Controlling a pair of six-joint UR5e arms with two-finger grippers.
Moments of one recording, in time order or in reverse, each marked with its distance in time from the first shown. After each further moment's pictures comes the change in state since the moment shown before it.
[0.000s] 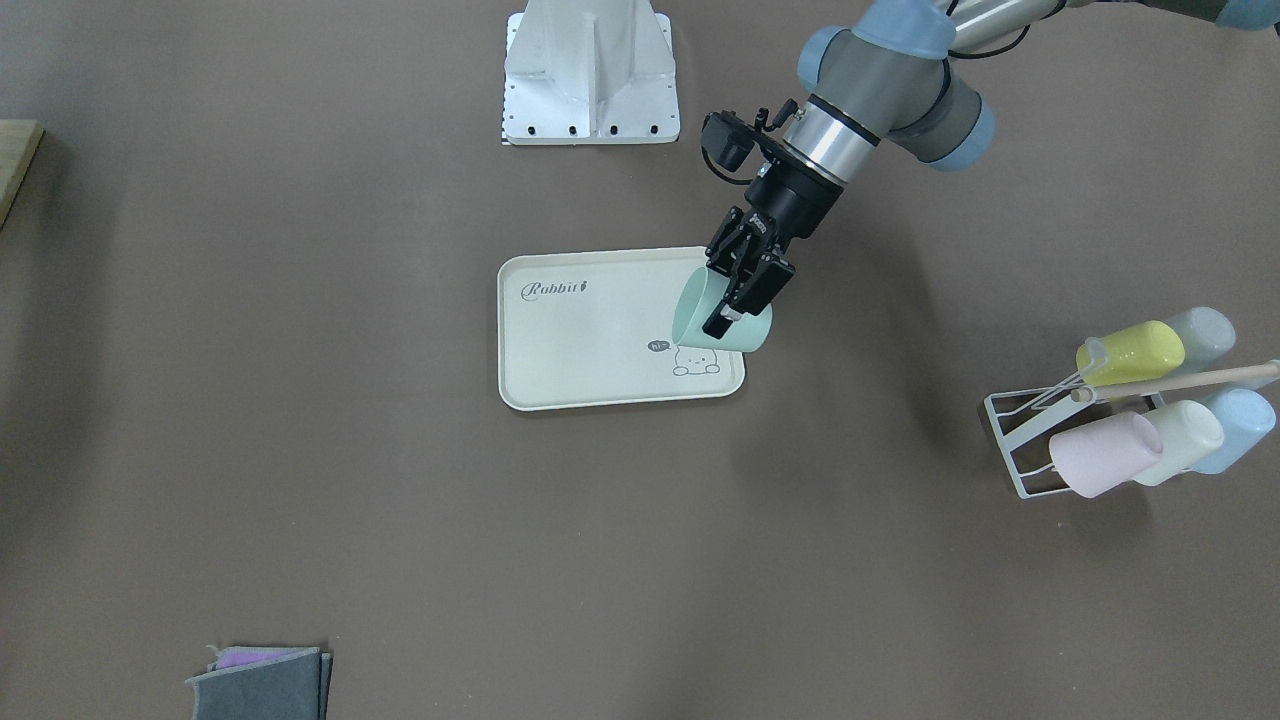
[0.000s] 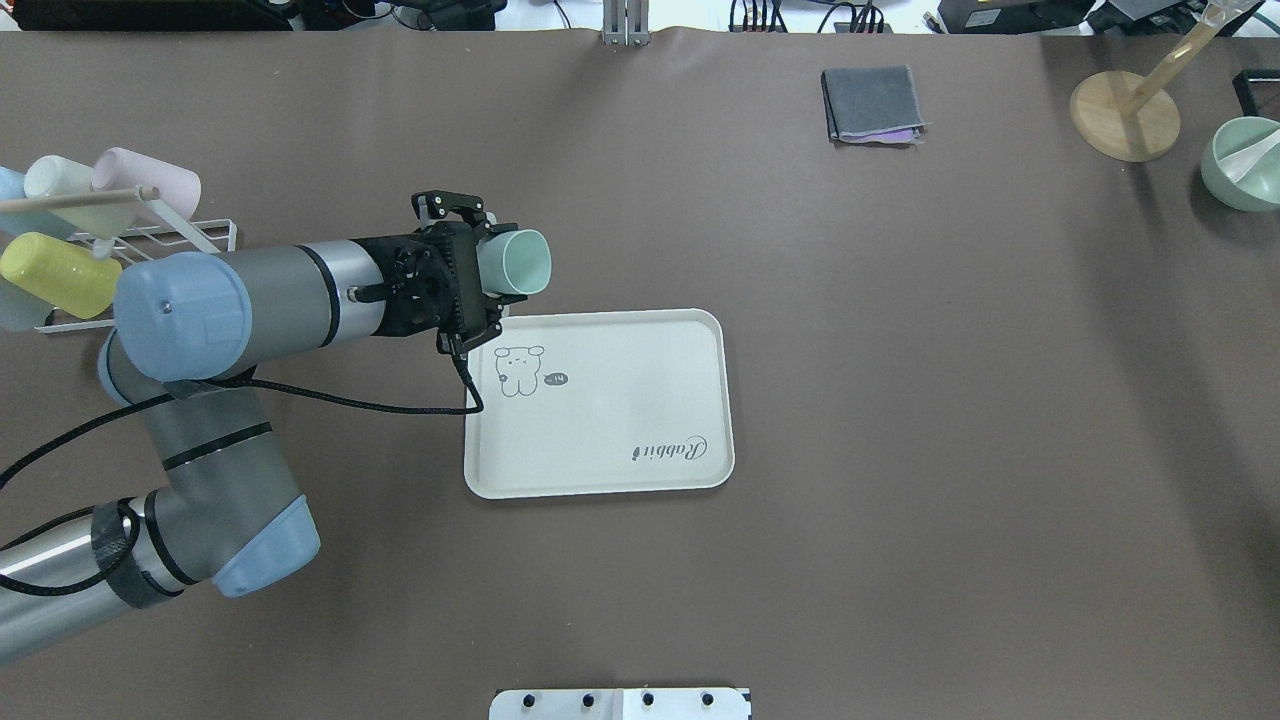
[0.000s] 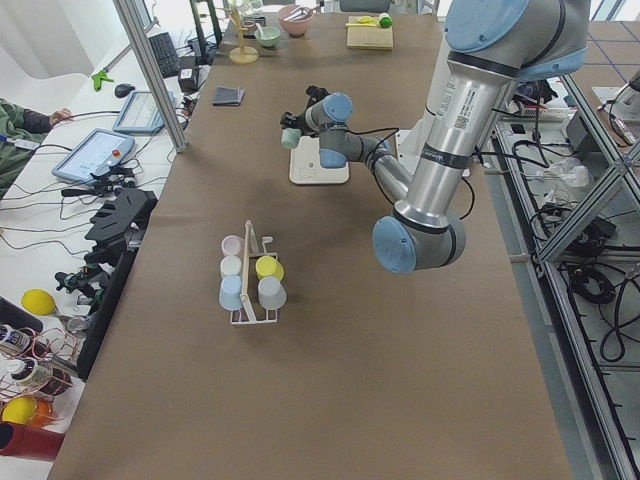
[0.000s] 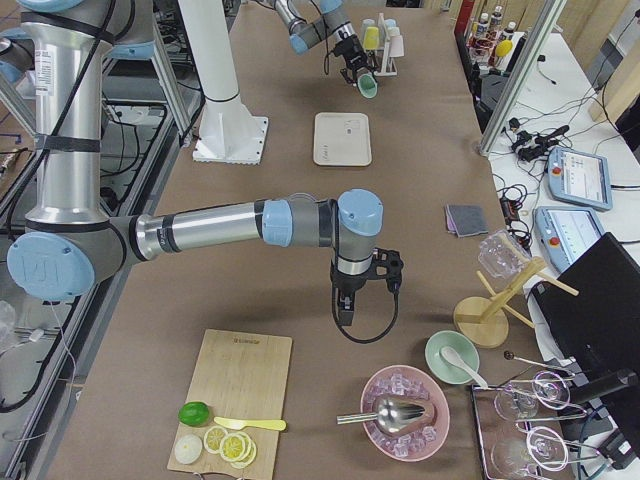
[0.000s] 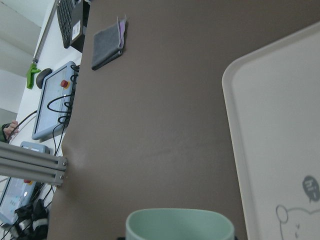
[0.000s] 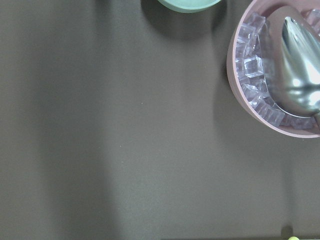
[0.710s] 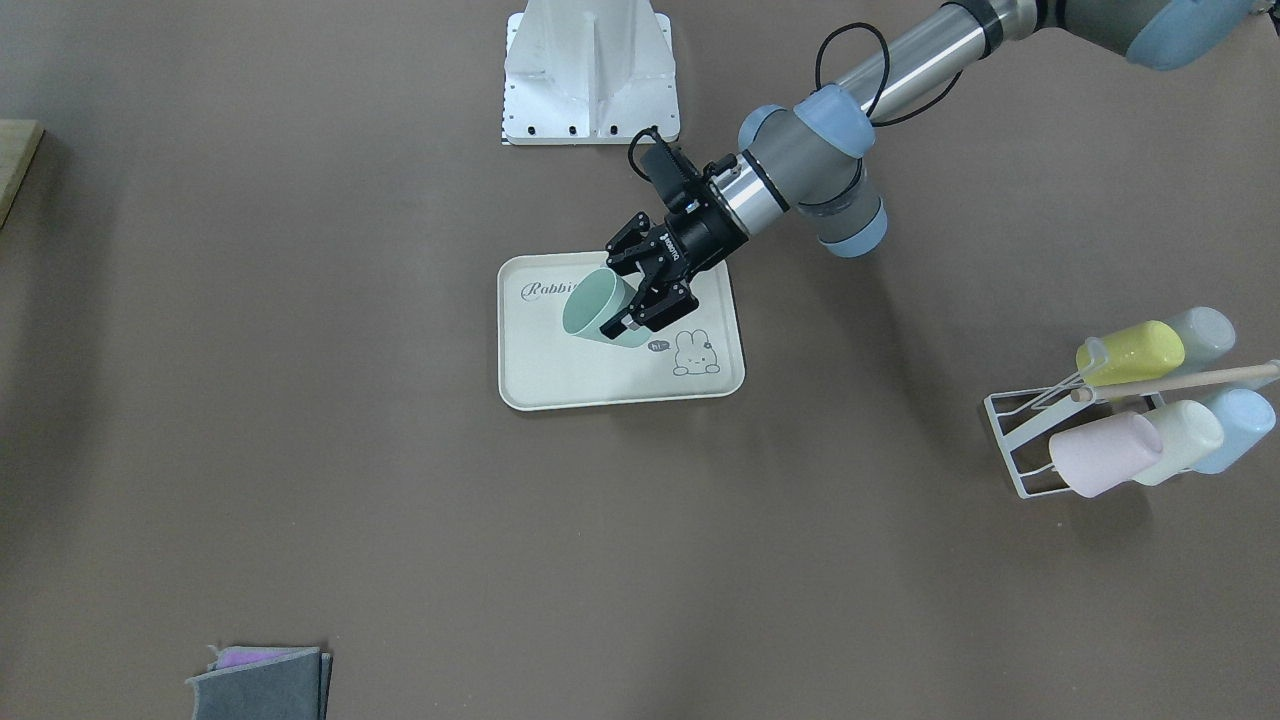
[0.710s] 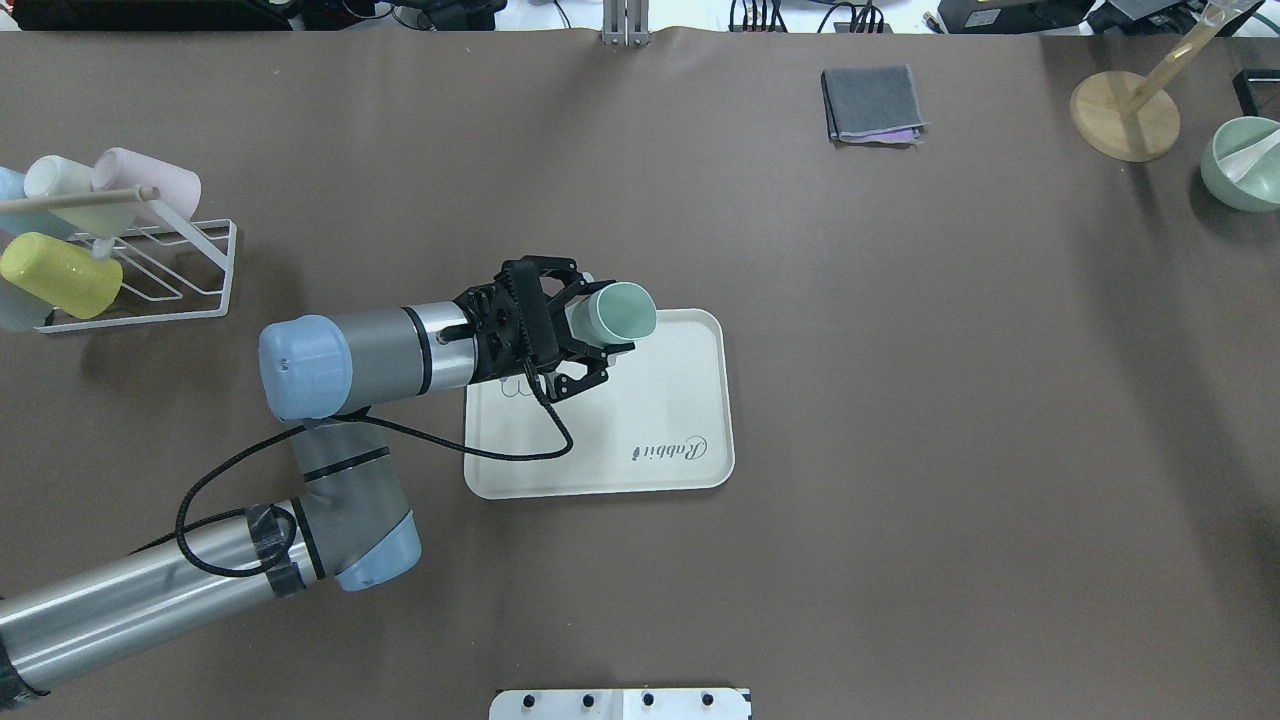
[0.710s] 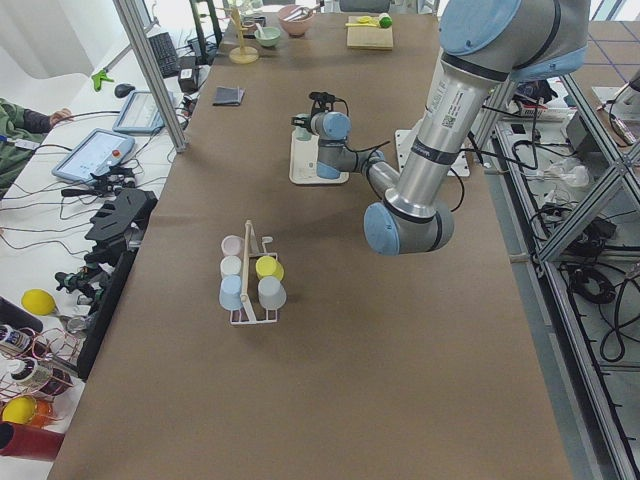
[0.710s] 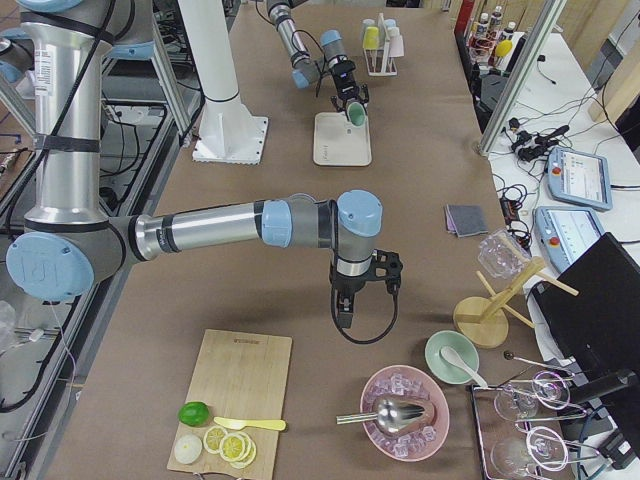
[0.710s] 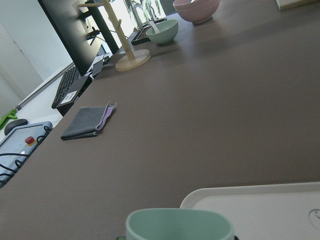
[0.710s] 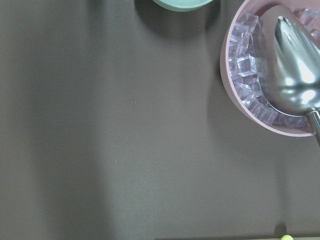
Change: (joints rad) left arm 0.087 -0.175 0.413 -0.510 -0.030 -0.345; right arm 0.000 -0.002 0.000 0.000 -0.018 0.000
